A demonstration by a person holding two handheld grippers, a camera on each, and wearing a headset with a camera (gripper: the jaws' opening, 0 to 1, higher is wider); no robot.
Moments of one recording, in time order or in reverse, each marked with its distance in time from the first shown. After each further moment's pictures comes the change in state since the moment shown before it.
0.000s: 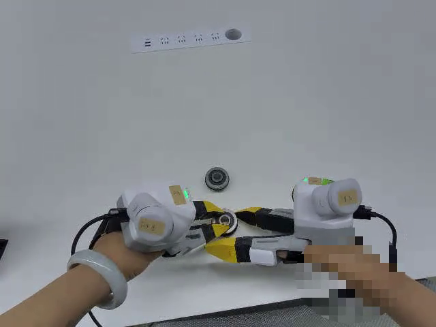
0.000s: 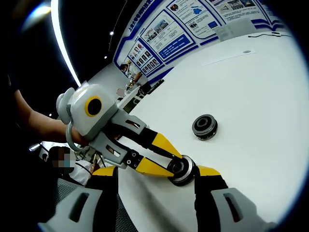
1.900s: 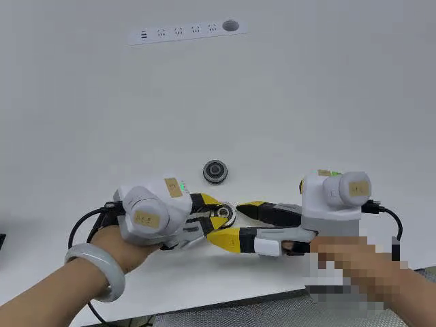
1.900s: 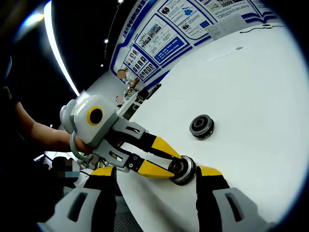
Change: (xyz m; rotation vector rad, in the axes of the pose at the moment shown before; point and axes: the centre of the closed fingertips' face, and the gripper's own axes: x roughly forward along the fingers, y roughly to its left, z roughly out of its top) left arm 0.000 0.001 0.000 -0.008 -0.012 -0.003; right arm -0.001 -0.002 0.006 0.078 -0.036 0.005
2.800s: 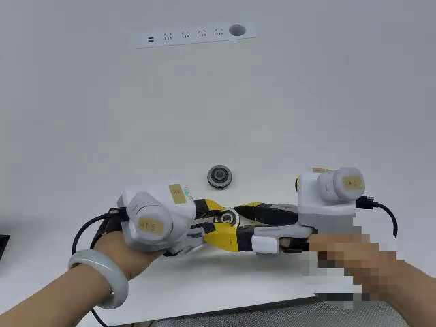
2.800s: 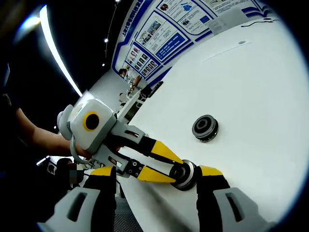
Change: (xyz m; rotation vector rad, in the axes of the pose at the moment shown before) left arm 0.001 -0.001 0.000 -0.009 -0.005 0.007; right arm 0.003 0.002 0.002 0.034 0.026 0.042
